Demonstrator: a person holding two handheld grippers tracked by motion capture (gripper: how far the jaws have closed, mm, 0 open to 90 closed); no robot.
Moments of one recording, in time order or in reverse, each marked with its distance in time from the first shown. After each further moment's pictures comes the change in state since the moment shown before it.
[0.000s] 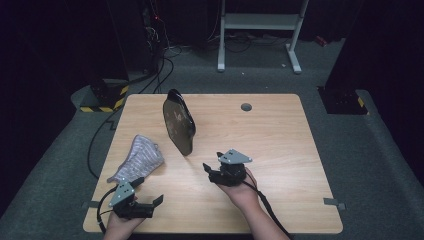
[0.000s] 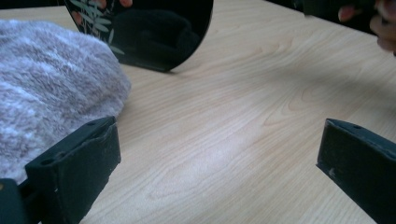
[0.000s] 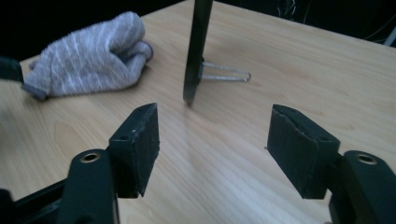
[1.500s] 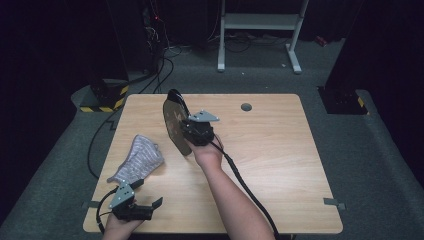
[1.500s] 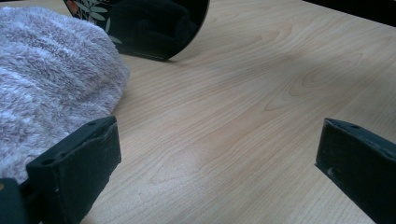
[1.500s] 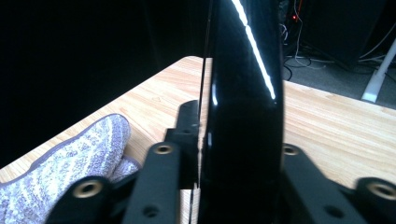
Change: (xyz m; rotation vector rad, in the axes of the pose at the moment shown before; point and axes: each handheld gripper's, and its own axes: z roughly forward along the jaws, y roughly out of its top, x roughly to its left) left arm 0.001 -0.005 -0.003 0.017 -0.011 0.016; right arm -0.001 0.098 0.097 -0.096 -0.026 0.091
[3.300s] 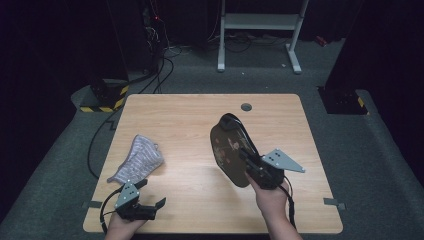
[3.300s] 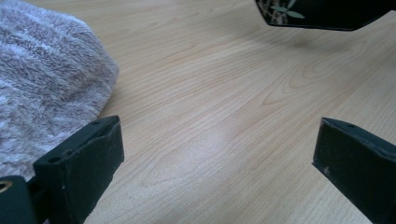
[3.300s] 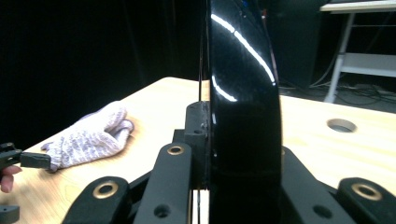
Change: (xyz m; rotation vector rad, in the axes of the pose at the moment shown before) left arm -0.005 0.001 0.009 0.032 -0.001 0.031; right arm -0.044 -0.065 -0.213 -0.182 -0.062 0.037
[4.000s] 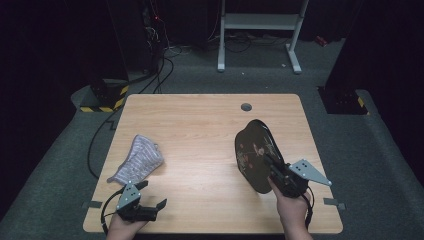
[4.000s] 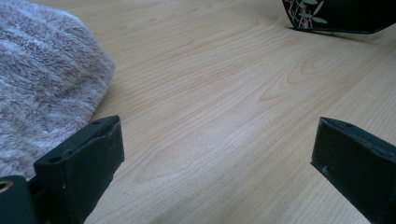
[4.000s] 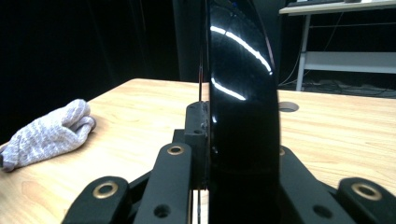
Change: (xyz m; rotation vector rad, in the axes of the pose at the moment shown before) left arm -0.005 -0.001 0.000 0.015 0.006 0.006; right arm -0.044 -0.029 -0.036 -0.040 -0.100 0.038
